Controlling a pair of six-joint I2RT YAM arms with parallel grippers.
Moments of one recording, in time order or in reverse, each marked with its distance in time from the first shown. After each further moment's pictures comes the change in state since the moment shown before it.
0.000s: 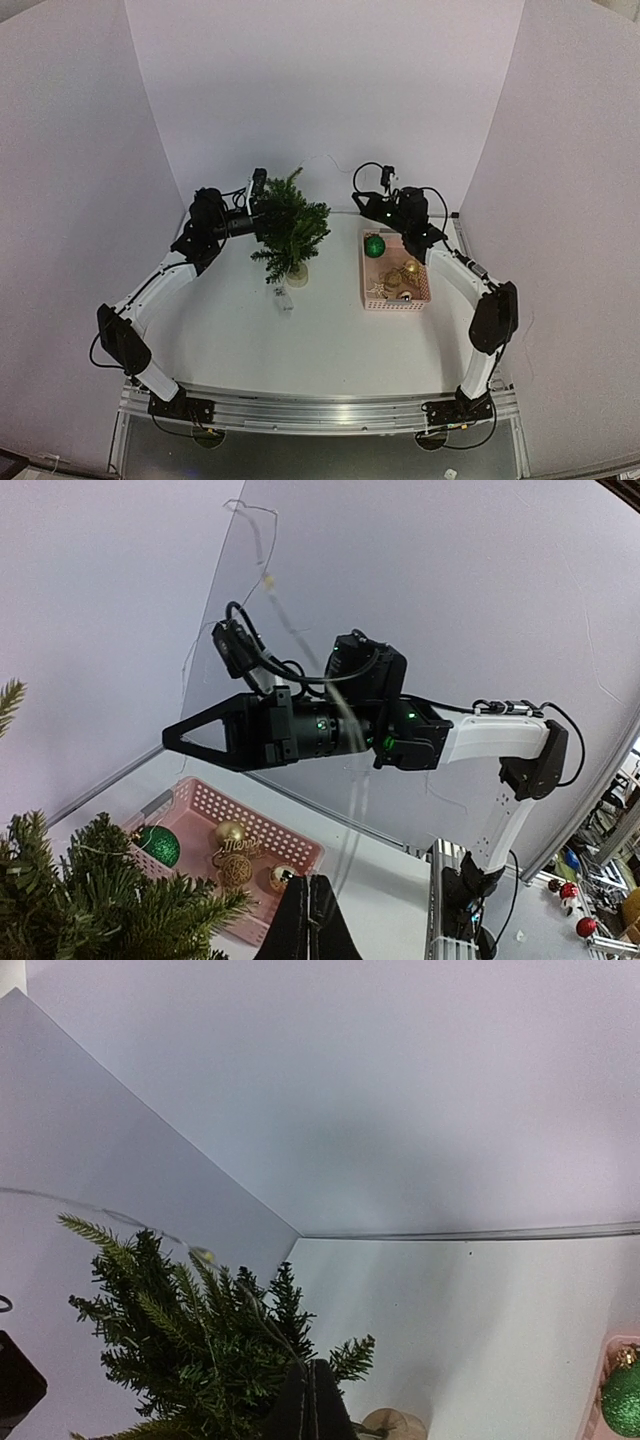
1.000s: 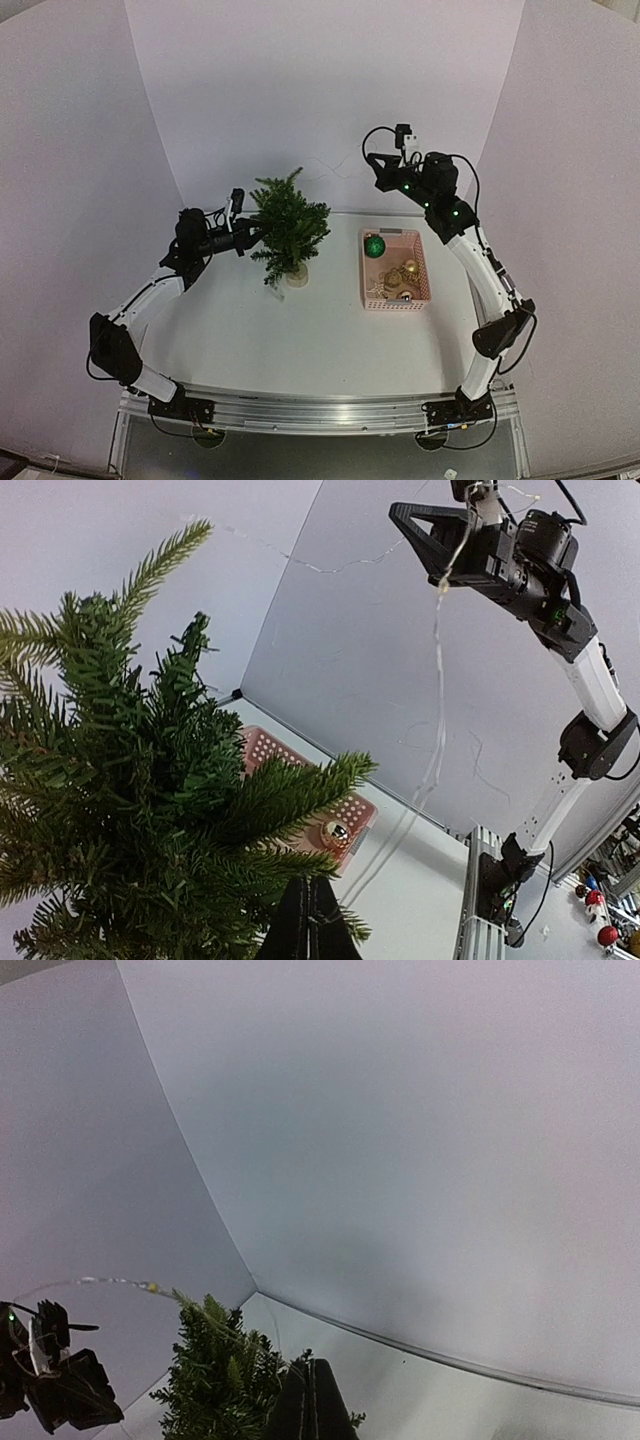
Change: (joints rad) left arm 0.135 -0.123 -0.319 0.102 0.000 0.012; right arm 0.015 -0.058 0.455 -0.405 0.088 -0.398
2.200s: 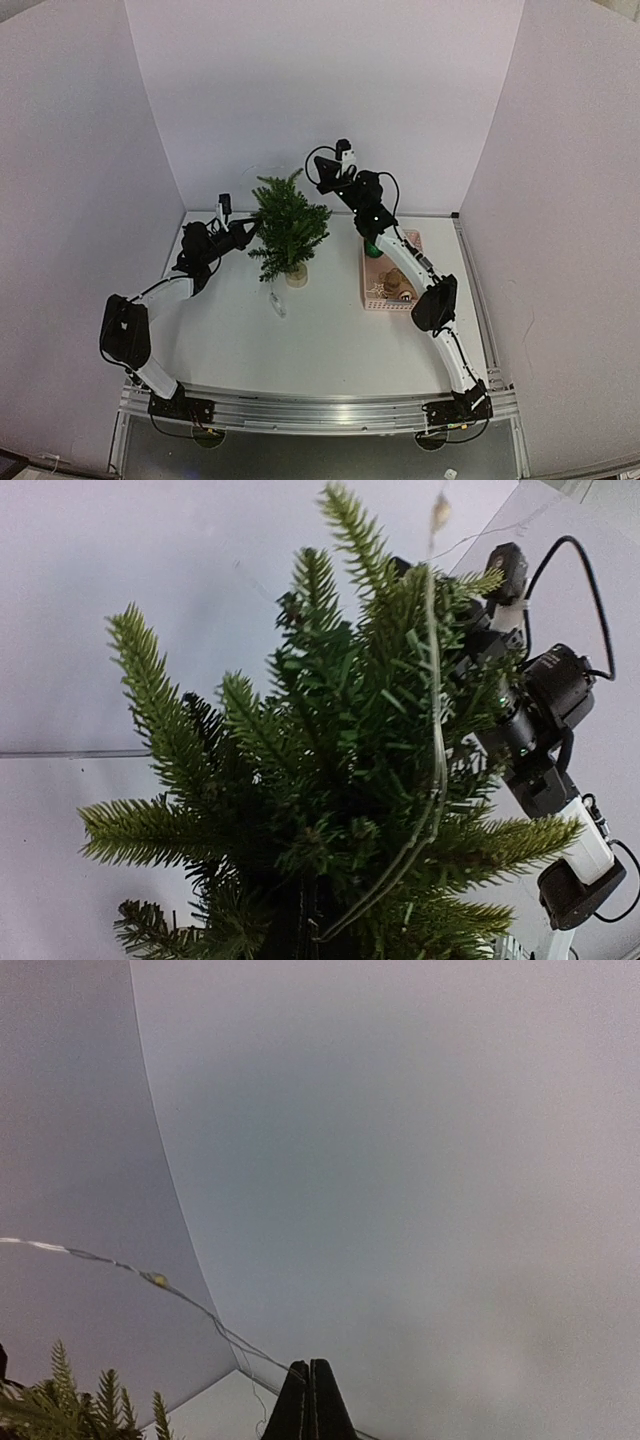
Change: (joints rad) left arm 0.067 0.145 -0.168 0.398 -0.236 -0.279; right arm 0.109 0.716 0.533 0.434 0.110 -0.058
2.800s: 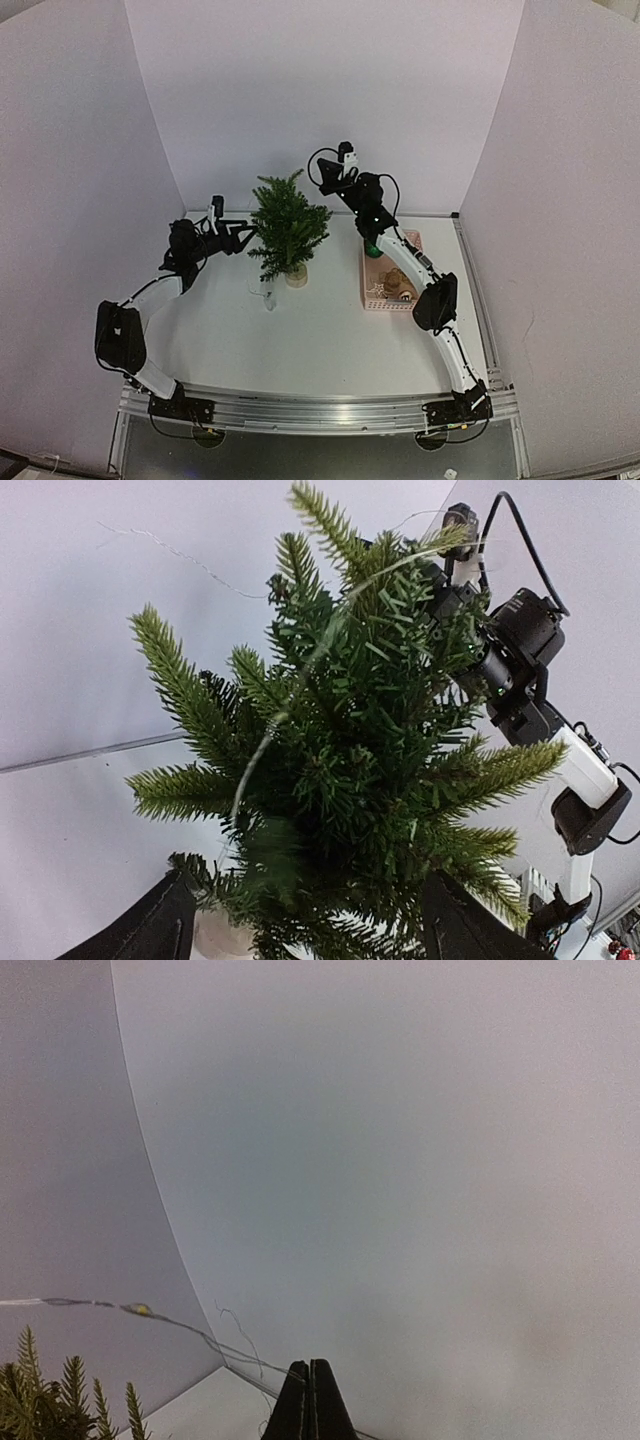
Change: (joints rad) left arm 0.106 -0.072 -0.004 -0.158 0.200 0.210; right arm -0.010 -0.005 -0.058 0.033 0.016 0.006
